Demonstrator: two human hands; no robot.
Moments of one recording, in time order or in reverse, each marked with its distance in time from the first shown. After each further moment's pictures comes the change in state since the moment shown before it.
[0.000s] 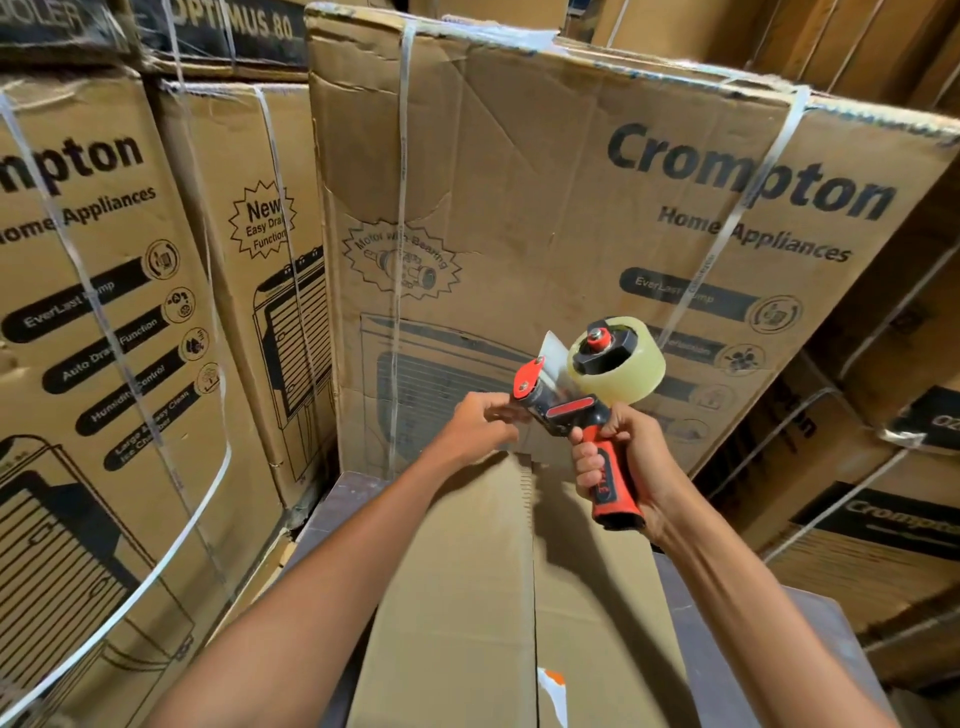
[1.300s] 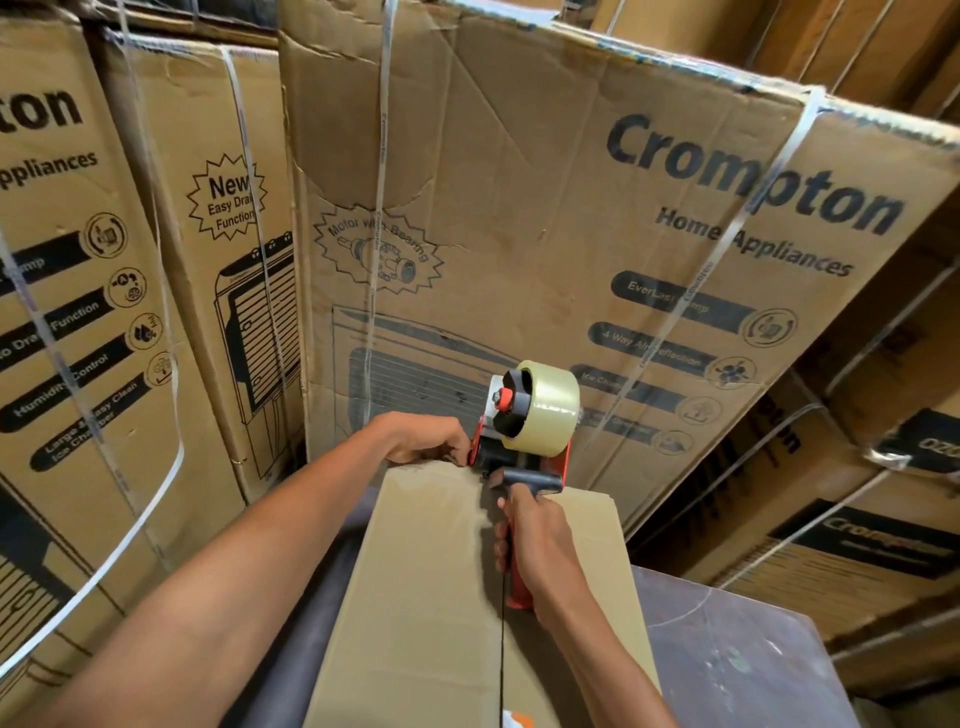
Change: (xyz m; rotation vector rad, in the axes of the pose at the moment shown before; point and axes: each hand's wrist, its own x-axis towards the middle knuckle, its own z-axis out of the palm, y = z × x) left_hand 0.047 -0.036 -0.037 0.075 -0.559 -0.547; right_hand 0.041 0.093 -0.001 -0.661 0.415 -0.196
